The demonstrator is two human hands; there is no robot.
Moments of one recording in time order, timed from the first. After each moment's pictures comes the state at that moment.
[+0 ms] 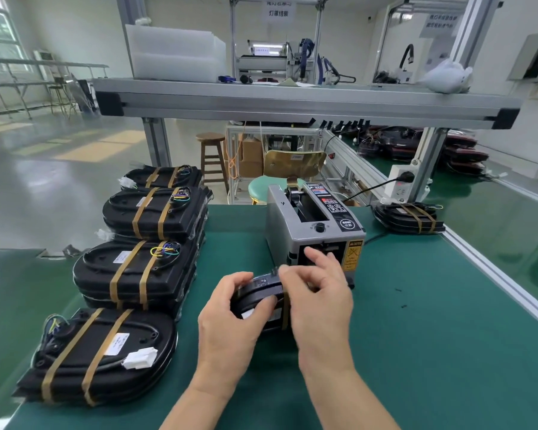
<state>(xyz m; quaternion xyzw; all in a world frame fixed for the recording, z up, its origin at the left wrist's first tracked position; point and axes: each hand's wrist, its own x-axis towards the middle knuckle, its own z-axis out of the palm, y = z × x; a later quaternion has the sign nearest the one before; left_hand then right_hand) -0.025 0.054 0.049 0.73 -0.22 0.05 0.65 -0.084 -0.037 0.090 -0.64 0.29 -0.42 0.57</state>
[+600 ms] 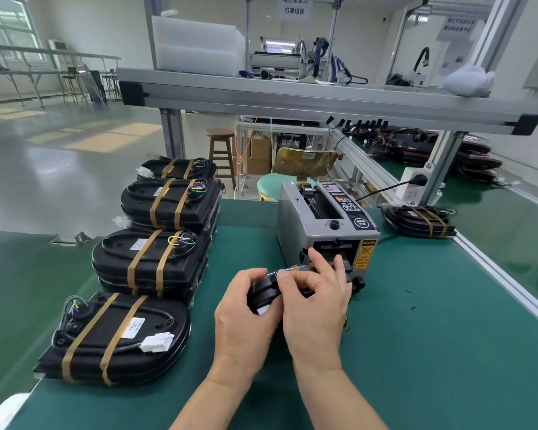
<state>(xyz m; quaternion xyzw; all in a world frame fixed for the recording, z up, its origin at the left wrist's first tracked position) -0.032 0.054 0.047 0.72 -0.22 0.05 0.66 -0.079 -0.015 0.081 -0.72 0.29 -0.39 0.49</state>
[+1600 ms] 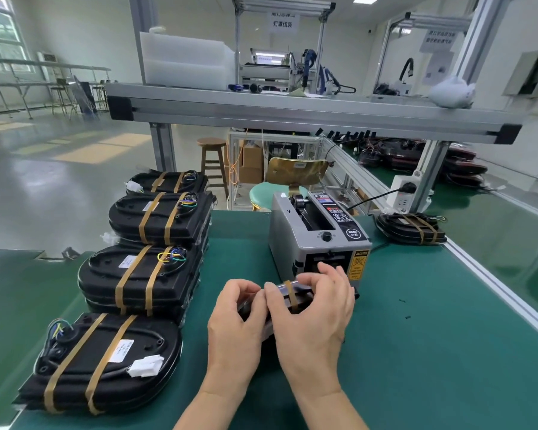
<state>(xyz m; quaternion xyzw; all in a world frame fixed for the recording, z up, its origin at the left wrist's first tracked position) -0.021 0.048 0.049 0.72 -0.19 0.03 0.66 -0.076 -0.022 0.067 -0.76 0.30 -0.46 0.36</state>
